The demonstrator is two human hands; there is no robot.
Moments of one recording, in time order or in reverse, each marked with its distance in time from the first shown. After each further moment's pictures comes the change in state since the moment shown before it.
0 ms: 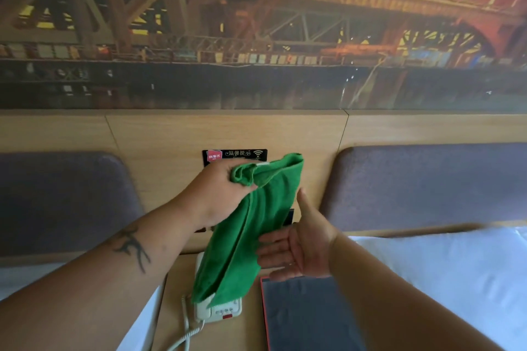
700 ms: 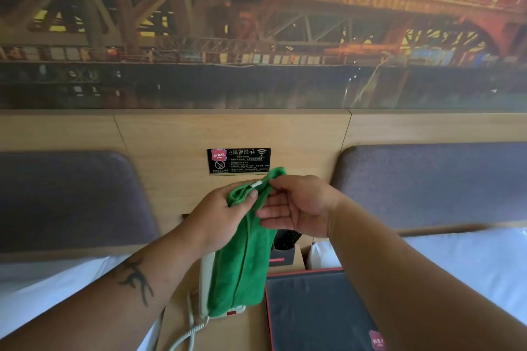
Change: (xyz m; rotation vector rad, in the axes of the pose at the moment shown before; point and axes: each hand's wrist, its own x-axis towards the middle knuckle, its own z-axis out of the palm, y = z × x) left_hand -0.031 -0.030 0.015 -0.058 0.007 -0.059; right_hand -0.038 -0.043 0.047 -0.118 0.054 -0.302
